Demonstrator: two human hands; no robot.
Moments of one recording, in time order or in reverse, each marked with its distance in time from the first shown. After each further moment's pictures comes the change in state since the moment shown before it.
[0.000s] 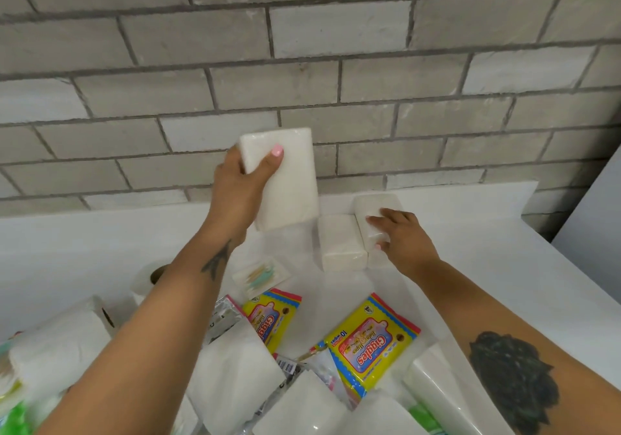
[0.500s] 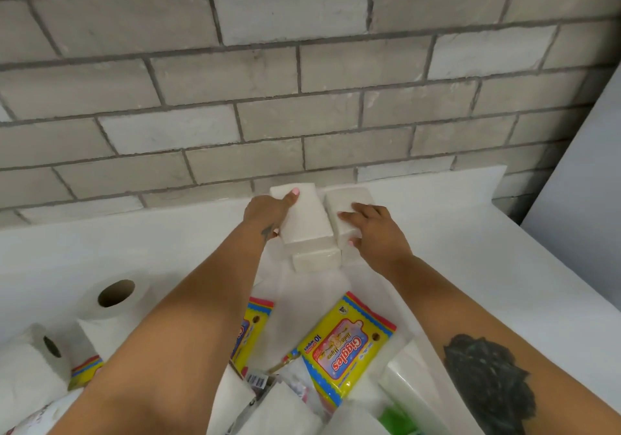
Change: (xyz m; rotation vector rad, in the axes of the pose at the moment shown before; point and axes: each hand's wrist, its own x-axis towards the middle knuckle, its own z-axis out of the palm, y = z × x) left_hand 0.058 -0.097 0.086 0.280 -0.147 -0.562; right_hand 0.000 0.001 0.001 0.003 0.023 -0.033
